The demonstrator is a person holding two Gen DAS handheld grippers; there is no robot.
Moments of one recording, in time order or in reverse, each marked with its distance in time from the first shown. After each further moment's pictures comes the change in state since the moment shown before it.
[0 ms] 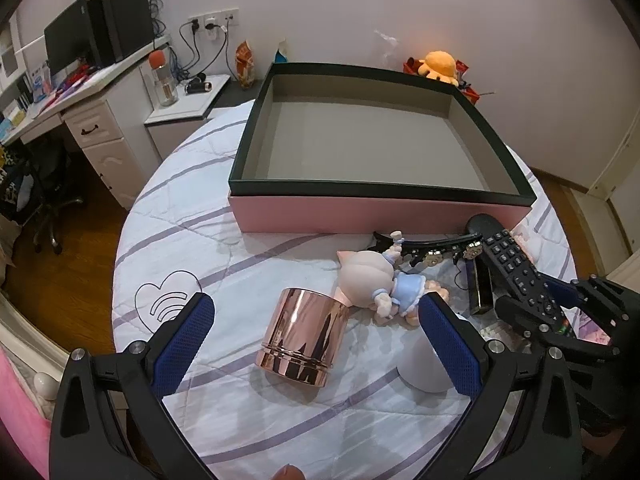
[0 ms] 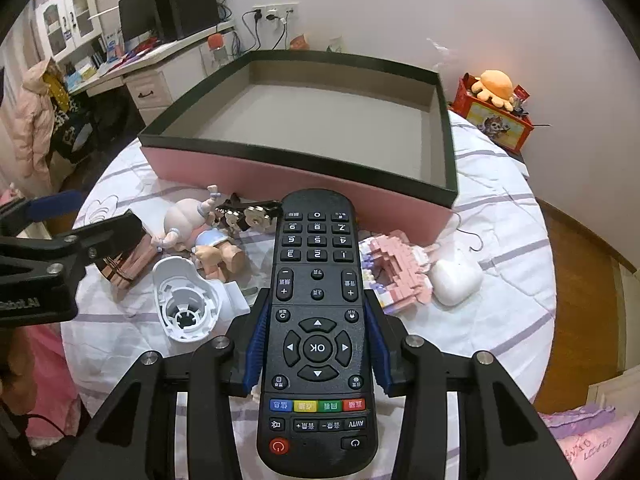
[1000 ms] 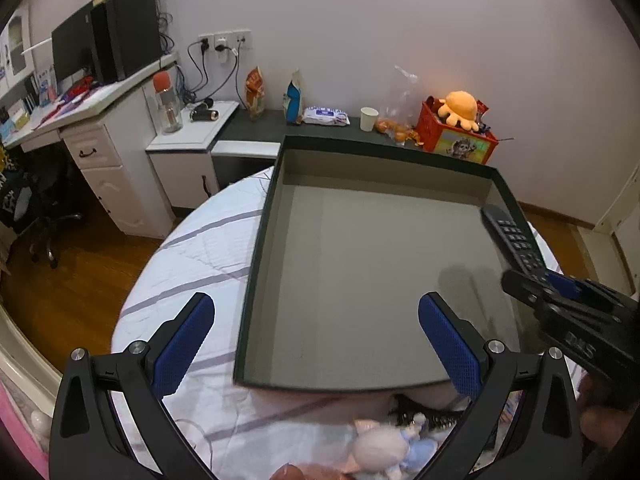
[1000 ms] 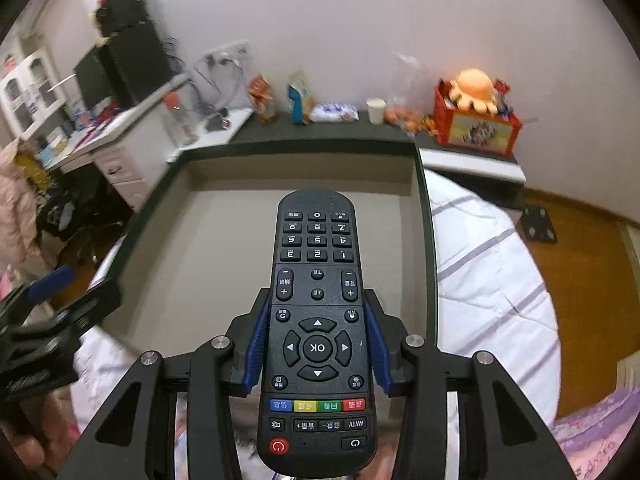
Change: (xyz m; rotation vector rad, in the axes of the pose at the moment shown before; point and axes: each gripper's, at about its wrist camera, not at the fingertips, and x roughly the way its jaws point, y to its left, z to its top) left arm 0.050 0.022 0.110 -0.059 -0.080 0.009; right arm 0.055 -0.056 0.119 0.199 -0.063 0.009
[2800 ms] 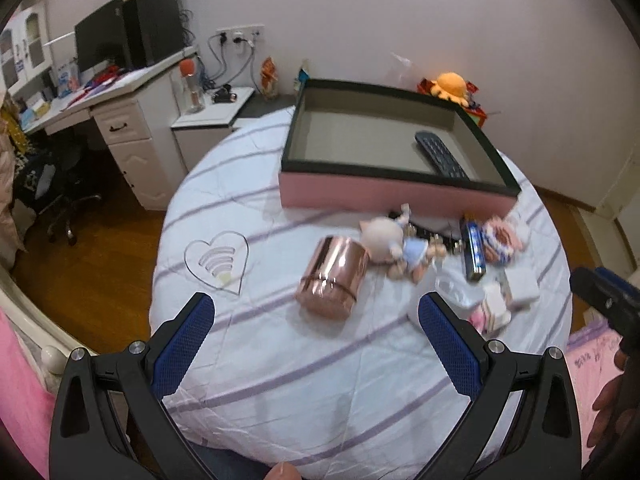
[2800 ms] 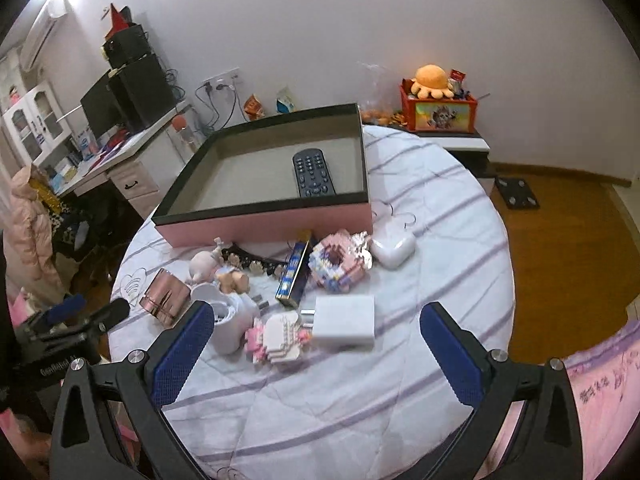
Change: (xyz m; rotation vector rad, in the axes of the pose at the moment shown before) left arm -0.112 0.005 -0.146 0.021 0.008 0.024; right arm -0.139 -0.002 -0.147 0.104 -0.104 0.014
